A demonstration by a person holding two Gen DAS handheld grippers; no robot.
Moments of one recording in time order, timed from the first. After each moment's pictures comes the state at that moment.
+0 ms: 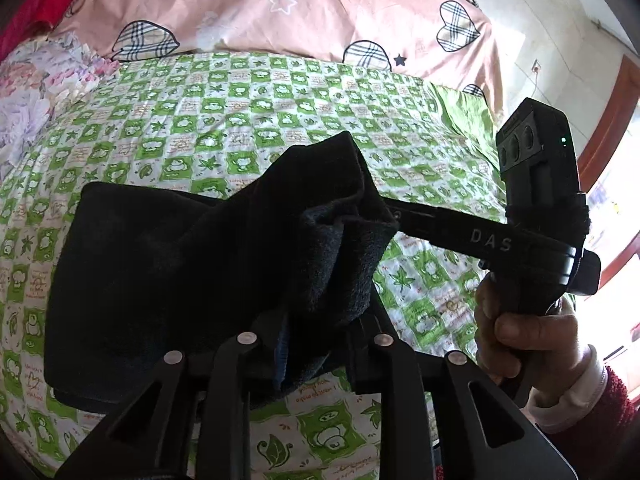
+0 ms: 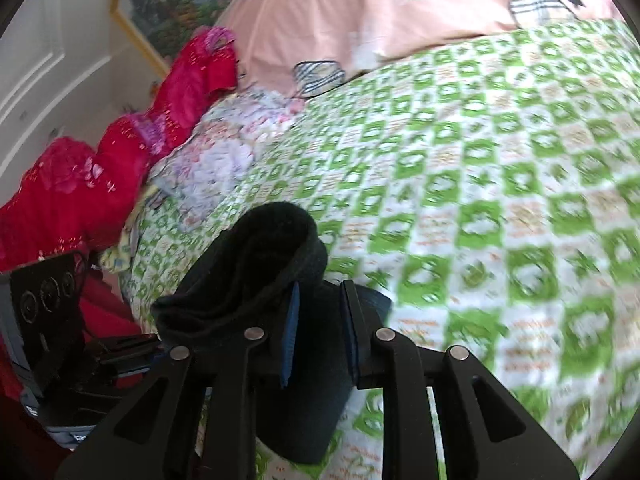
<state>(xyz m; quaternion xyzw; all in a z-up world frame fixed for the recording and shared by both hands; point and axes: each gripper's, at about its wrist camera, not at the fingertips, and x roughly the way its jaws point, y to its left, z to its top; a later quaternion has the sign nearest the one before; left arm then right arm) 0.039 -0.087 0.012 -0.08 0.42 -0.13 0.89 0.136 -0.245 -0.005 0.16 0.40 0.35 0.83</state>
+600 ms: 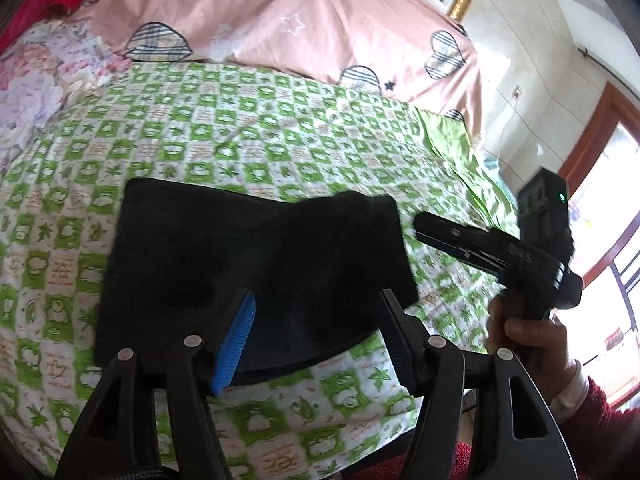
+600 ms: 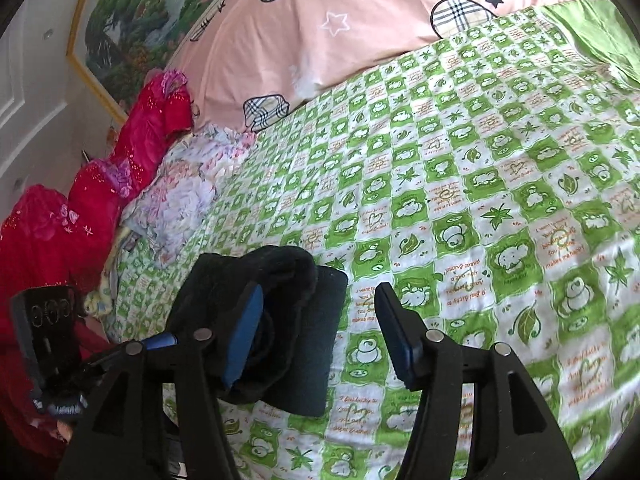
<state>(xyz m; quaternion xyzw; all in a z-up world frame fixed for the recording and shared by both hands) 0.006 -0.028 0.038 -0.13 0.39 -0.16 0.90 0.094 -0.272 0.021 0.20 0.39 0.26 0.86</state>
